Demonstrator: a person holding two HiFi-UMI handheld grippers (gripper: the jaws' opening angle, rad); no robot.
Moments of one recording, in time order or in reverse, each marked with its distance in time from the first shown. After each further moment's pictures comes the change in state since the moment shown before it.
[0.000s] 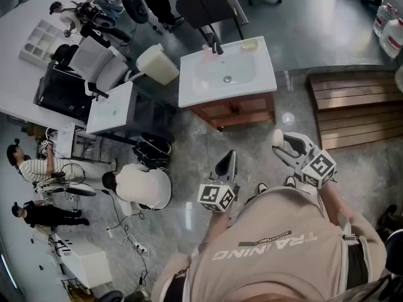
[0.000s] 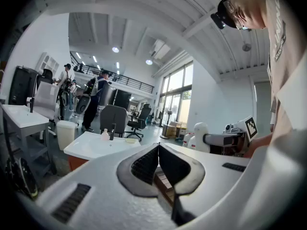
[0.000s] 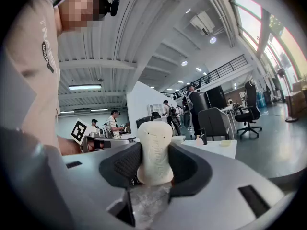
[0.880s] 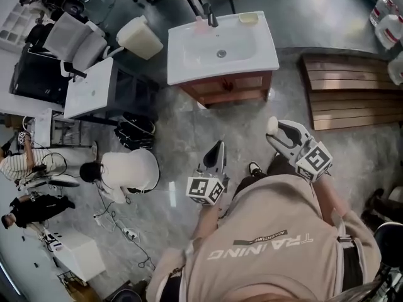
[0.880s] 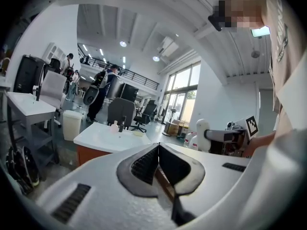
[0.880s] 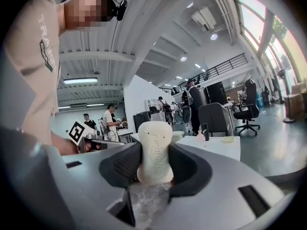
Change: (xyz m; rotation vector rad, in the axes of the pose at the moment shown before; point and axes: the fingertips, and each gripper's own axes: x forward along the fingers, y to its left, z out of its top) left arm -0.025 0.088 -0.025 -0.077 0.027 0.020; right arm 0.077 0.019 -0.019 -0.025 0.049 -0.027
